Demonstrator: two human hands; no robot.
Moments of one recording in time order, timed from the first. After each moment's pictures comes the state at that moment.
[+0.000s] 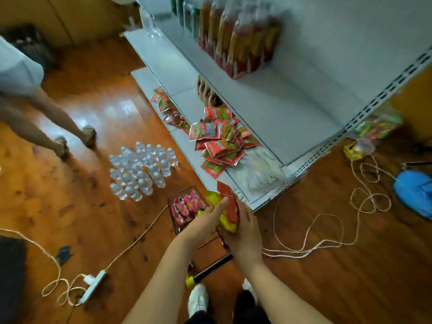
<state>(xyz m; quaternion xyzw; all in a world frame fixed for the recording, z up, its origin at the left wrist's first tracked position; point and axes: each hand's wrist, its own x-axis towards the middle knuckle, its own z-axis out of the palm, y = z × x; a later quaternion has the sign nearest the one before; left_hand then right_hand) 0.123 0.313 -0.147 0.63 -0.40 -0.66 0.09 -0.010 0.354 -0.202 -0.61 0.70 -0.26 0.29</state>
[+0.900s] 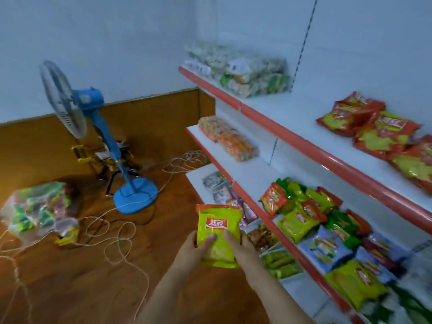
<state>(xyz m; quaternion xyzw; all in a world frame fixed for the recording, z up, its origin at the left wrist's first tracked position) -0.712 0.660 -0.068 0.14 -0.72 -0.67 -0.14 -0.712 0.819 -0.048 0.13 0.69 -0.69 0.18</state>
